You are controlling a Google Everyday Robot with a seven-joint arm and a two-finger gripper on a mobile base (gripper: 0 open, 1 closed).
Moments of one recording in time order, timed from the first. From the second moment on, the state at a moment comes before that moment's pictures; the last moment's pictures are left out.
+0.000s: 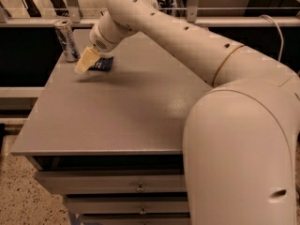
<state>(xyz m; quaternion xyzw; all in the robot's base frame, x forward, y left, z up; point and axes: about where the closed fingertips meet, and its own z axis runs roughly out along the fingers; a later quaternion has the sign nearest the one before) 0.745 0.179 0.869 -0.58 0.70 0.15 0.39</state>
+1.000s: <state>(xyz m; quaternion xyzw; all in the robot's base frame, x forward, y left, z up) 0.683 0.066 0.918 -0.56 0.67 0.14 0.47</state>
